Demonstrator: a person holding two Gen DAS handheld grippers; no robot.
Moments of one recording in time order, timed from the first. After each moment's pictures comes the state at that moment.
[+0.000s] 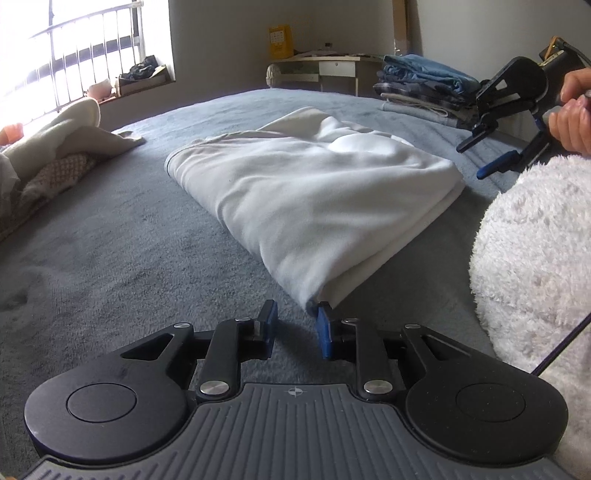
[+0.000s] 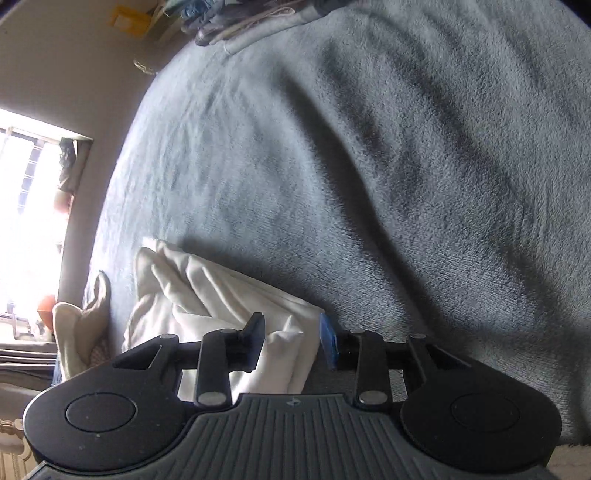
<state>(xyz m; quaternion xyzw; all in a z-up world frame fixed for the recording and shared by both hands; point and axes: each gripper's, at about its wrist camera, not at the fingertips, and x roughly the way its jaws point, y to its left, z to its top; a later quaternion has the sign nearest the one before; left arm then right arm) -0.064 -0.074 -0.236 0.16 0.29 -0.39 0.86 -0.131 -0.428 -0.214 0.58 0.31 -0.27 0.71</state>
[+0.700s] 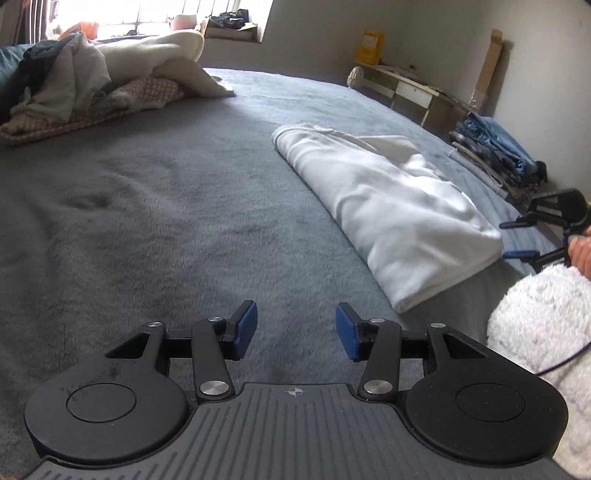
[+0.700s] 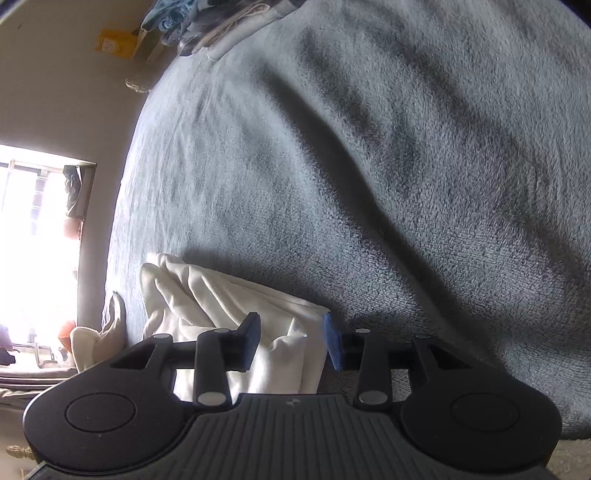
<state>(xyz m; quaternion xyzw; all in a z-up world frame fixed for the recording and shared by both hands) -0.022 0.002 -0.205 0.01 0.37 -0.33 0.87 -0.134 -0.439 -0.242 0.62 0.27 -0.27 0.68</state>
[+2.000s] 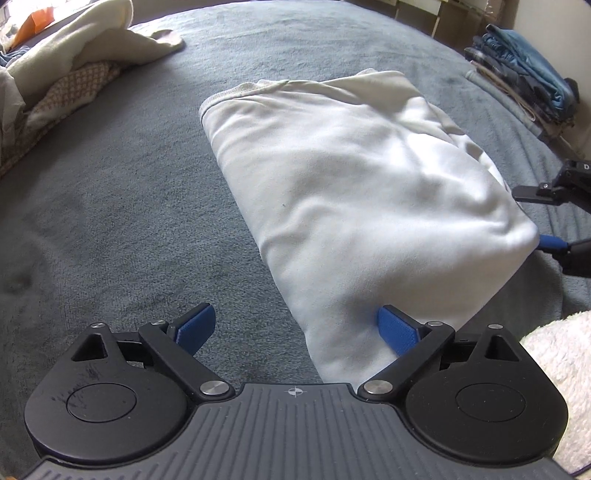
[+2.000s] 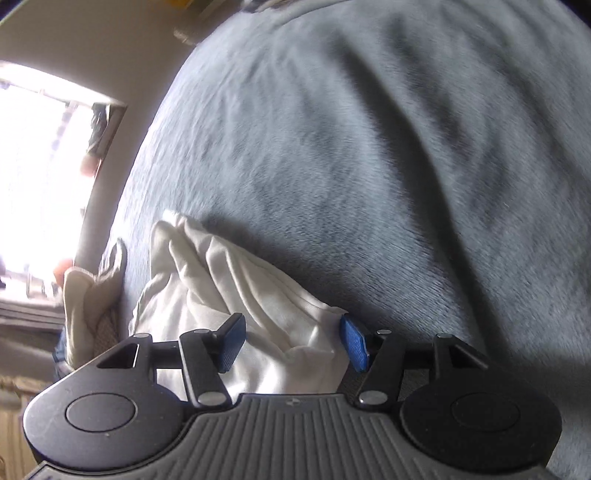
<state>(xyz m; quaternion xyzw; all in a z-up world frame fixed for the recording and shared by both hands) 0.030 -0.137 -0.195 0.13 0.48 -0.29 0.82 -0.091 -0.439 -0.235 0.54 0.33 -0.21 0.75</state>
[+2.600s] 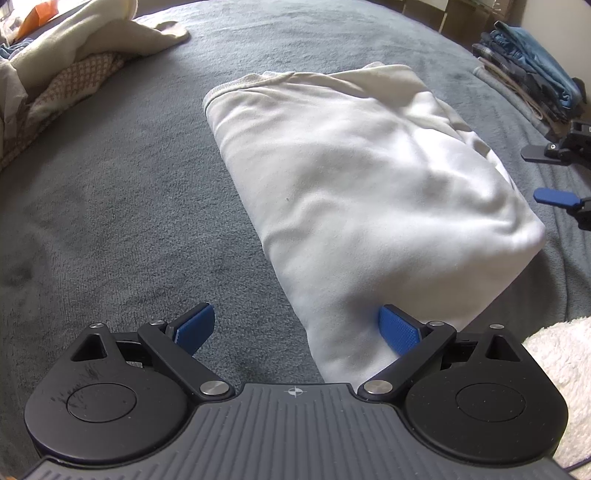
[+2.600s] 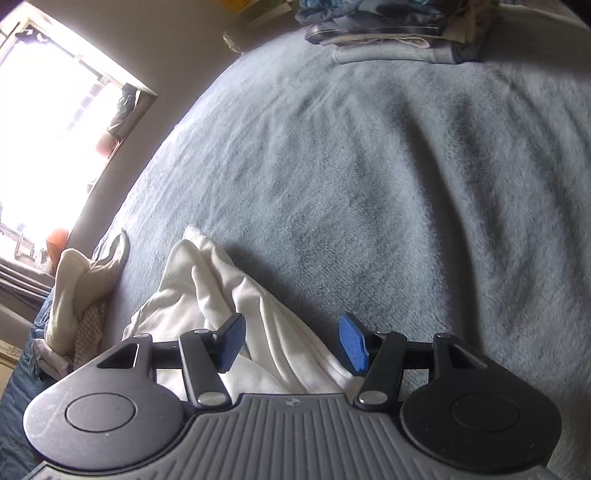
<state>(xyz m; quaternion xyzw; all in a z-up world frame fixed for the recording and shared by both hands) 0.033 -0.139 -0.199 0.13 0.49 -0.28 0.81 -0.065 -0.447 -0.200 0.45 0.32 -0.21 0.81</state>
